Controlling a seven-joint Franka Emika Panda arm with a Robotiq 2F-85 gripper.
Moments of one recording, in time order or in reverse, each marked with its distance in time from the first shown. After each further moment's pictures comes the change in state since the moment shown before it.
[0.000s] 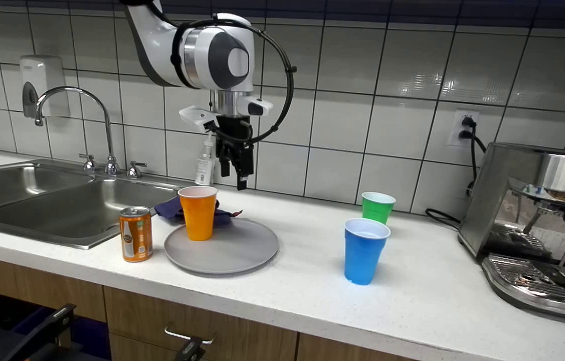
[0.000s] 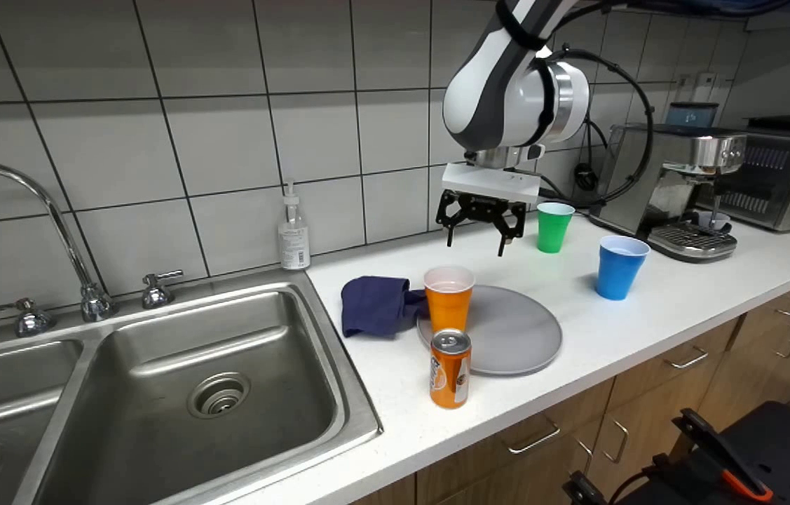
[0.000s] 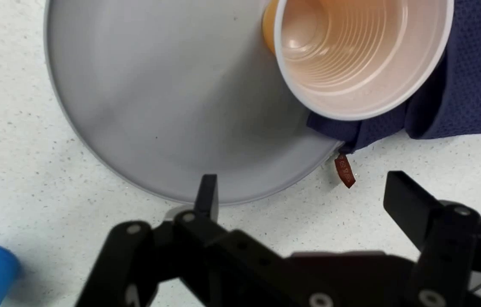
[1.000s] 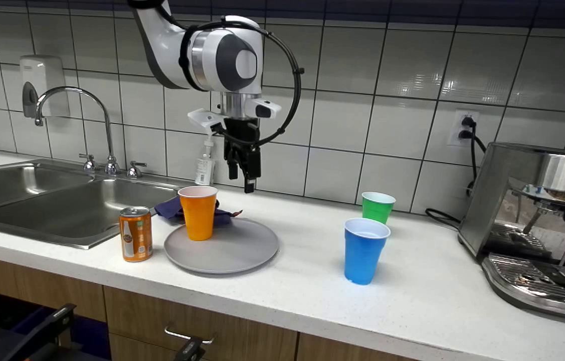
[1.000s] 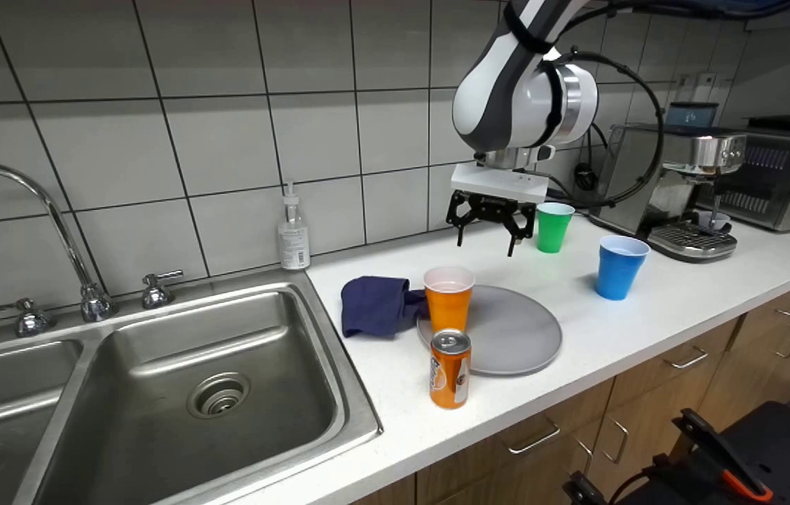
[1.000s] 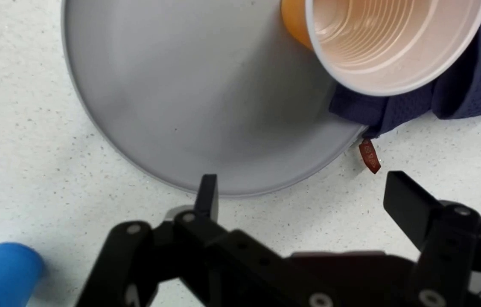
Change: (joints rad) arm -0.013 0.008 -0.024 0.002 0.000 -0.002 0.011
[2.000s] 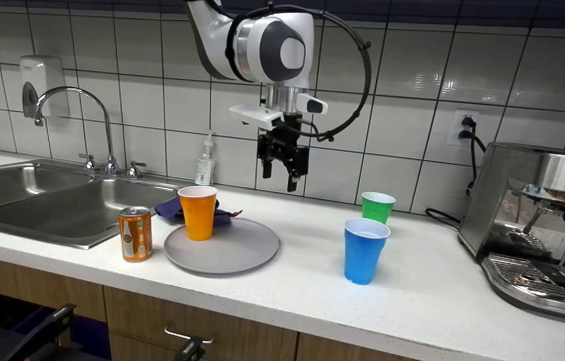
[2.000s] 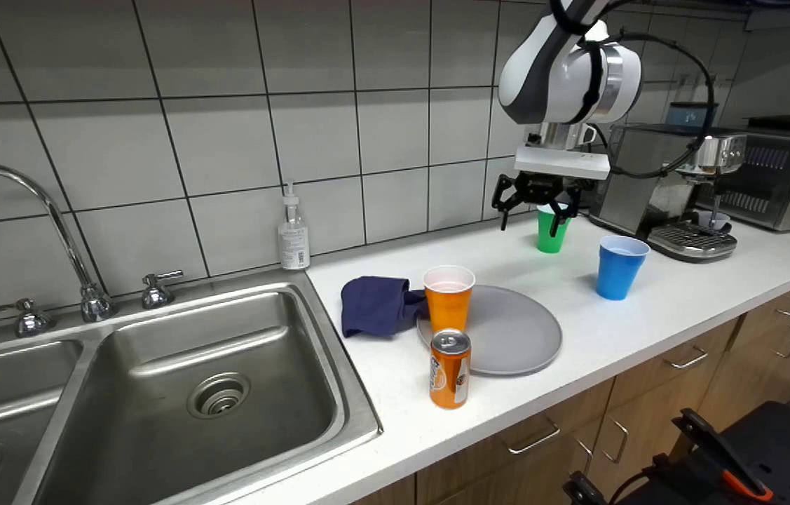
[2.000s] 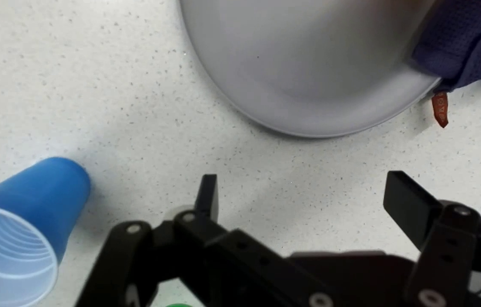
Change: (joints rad) arm -0.166 0.000 -0.013 0.073 0.060 -0.108 -0.356
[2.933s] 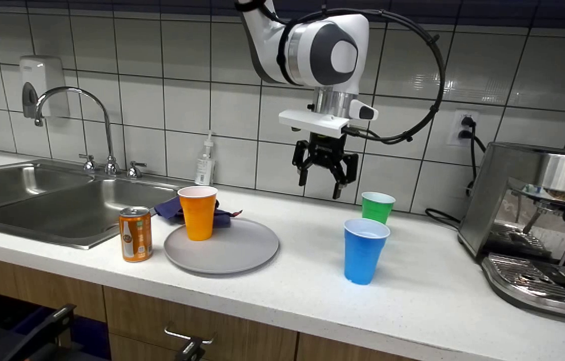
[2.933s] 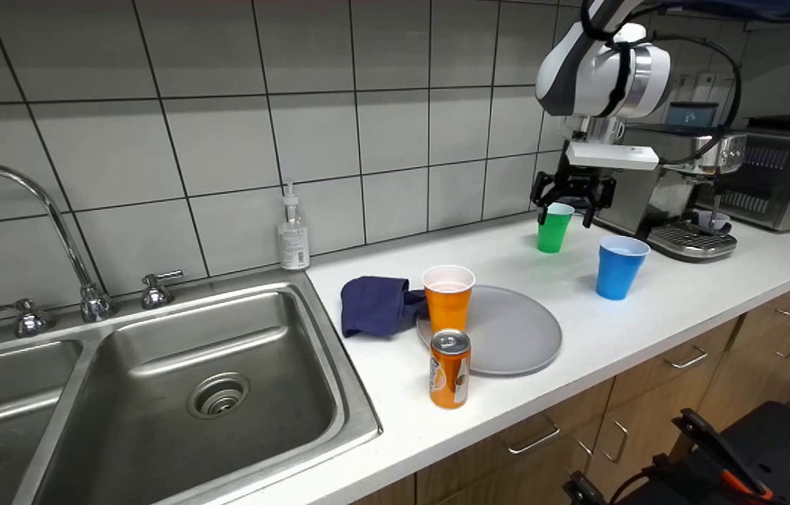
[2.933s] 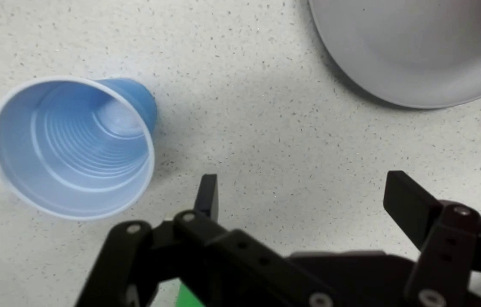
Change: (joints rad) arm -0.148 0.102 -0.017 0.154 0.042 -0.101 -0.359
